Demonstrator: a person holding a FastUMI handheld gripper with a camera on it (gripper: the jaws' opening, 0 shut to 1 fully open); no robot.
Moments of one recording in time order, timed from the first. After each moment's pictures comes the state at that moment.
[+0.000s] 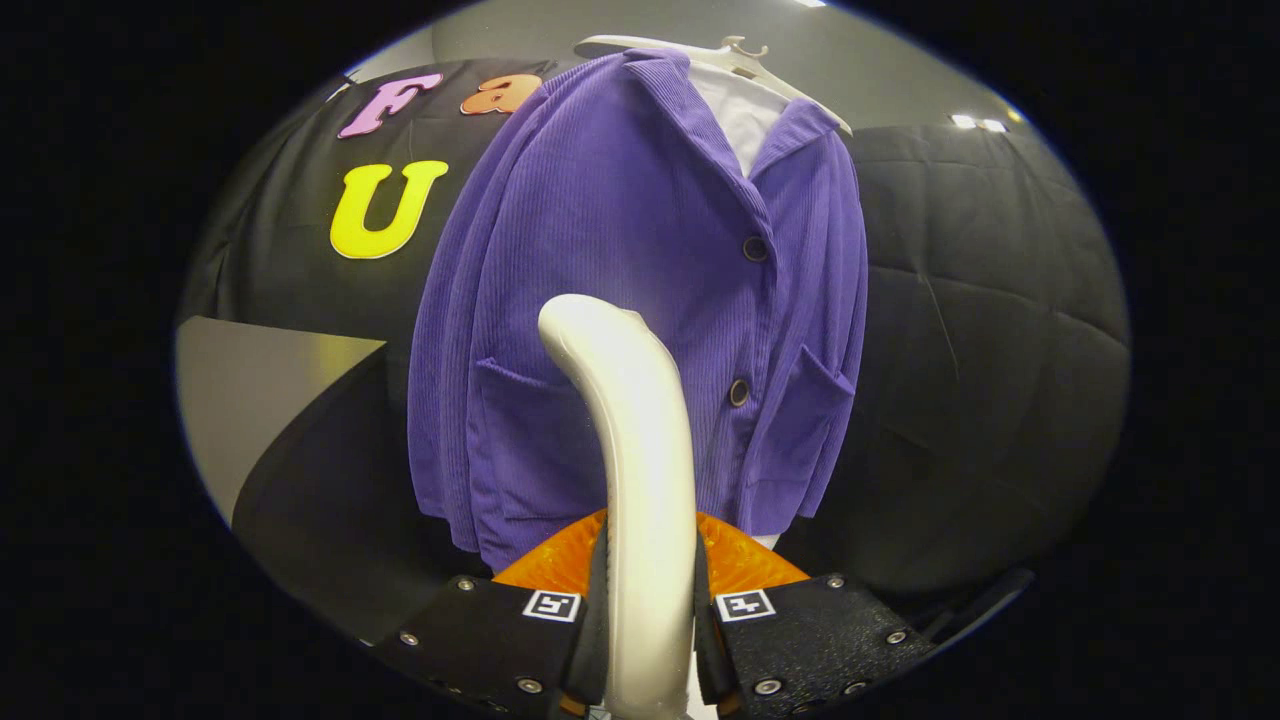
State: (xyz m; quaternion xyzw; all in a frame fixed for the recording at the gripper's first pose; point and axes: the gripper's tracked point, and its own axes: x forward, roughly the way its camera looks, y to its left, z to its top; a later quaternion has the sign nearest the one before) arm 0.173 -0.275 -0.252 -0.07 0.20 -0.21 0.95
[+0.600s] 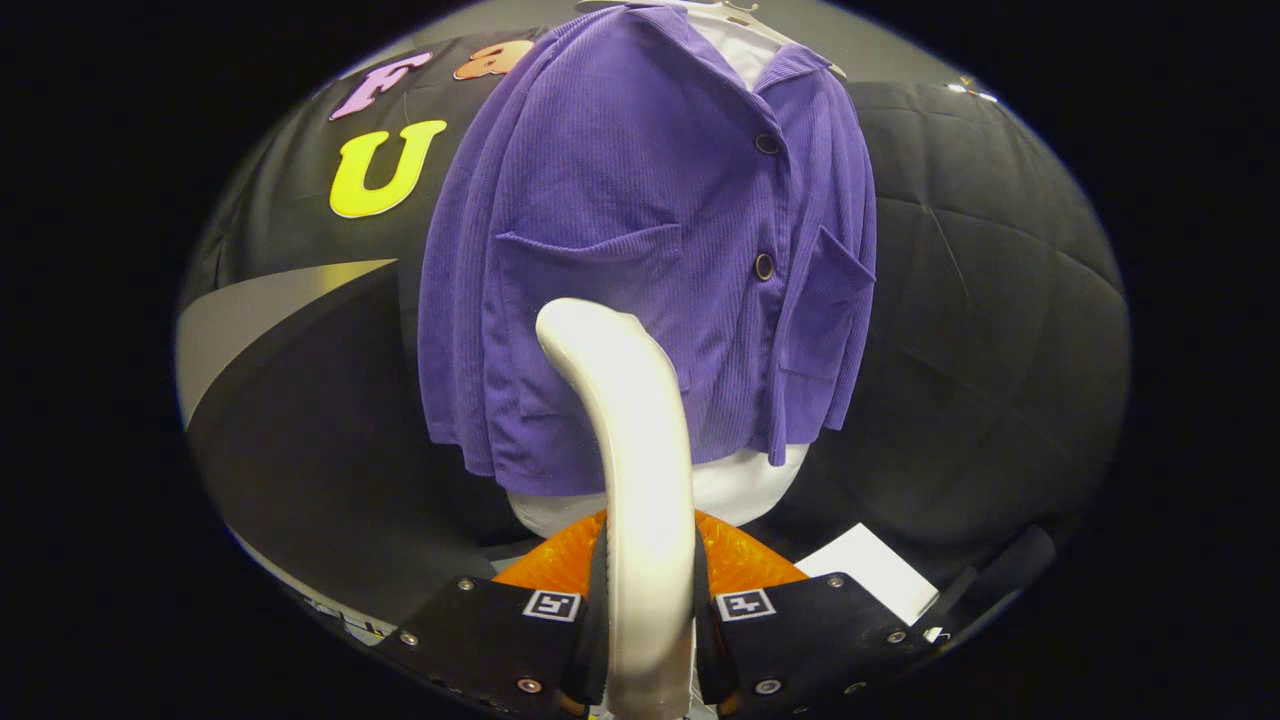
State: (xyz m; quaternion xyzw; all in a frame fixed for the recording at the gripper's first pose) arm 0.136 -0.244 -0.319 -0.03 0.28 -0.20 0.94
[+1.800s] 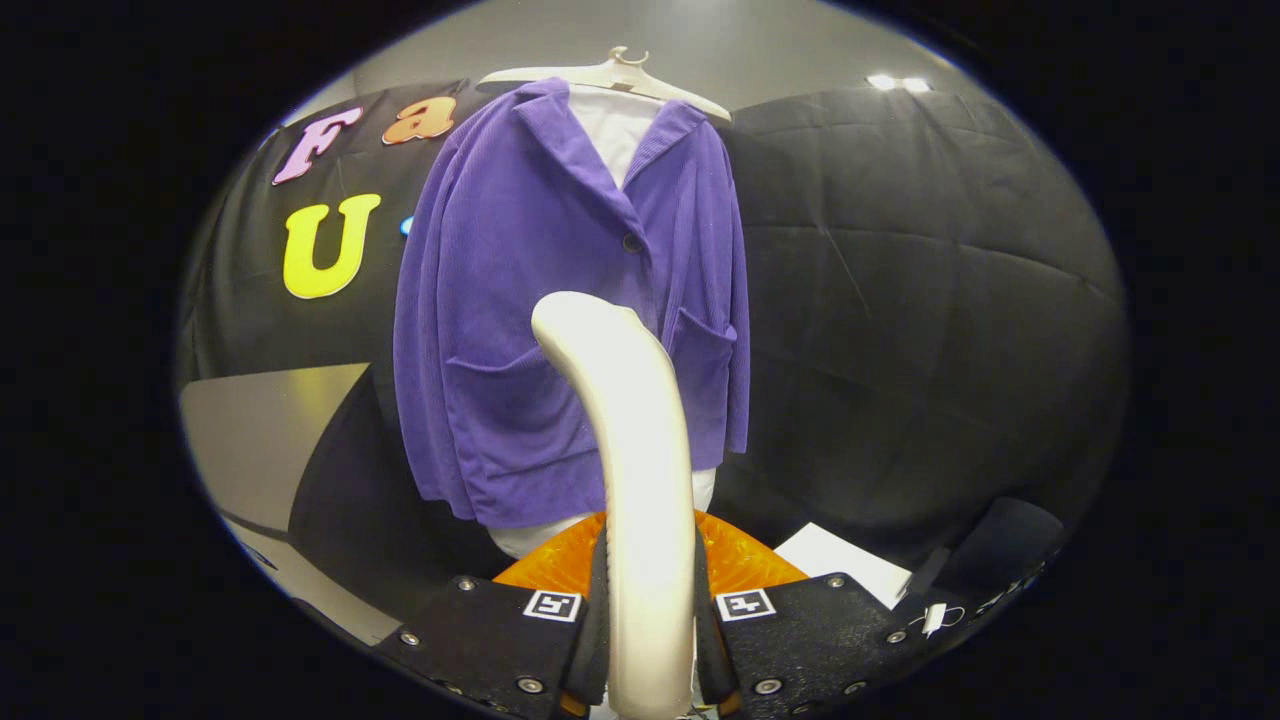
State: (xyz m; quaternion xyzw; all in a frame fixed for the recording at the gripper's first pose) arm 0.075 -0.275 -0.203 0.01 0.19 -0.29 0.94
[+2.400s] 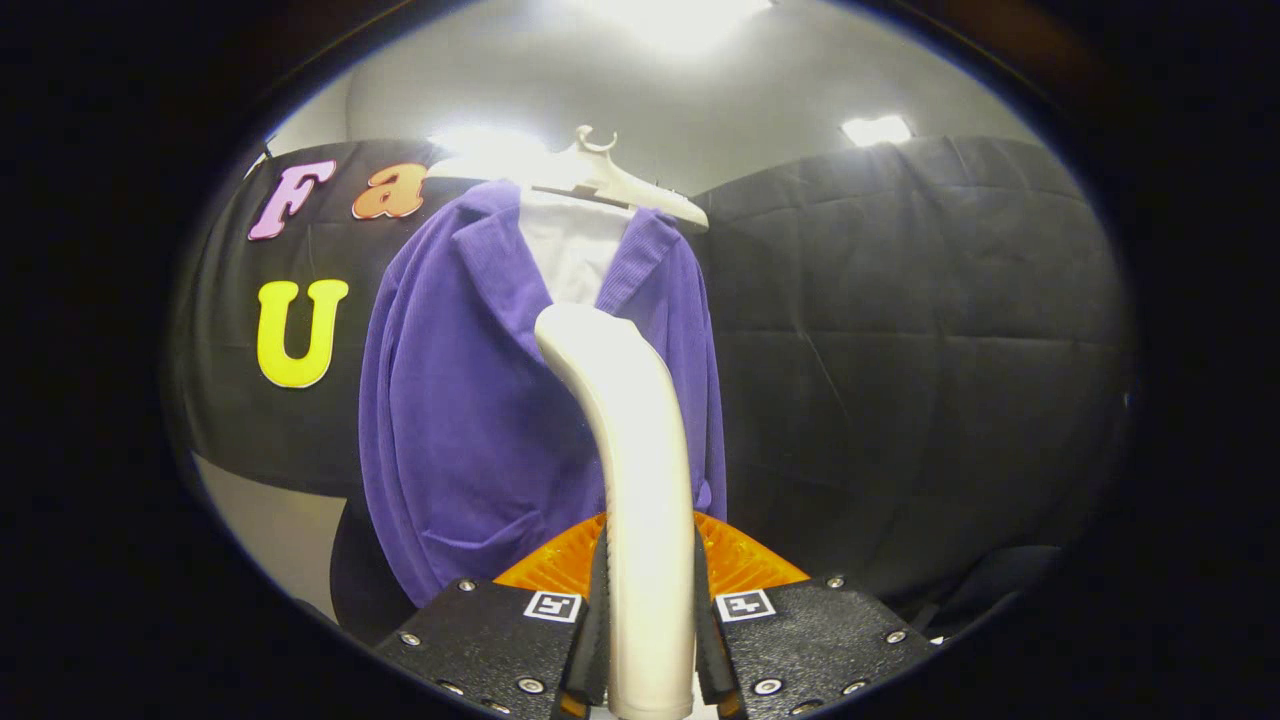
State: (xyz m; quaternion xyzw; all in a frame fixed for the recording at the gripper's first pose) arm 0.139 -0.328 -0.066 -0.02 0.07 -0.31 0.95
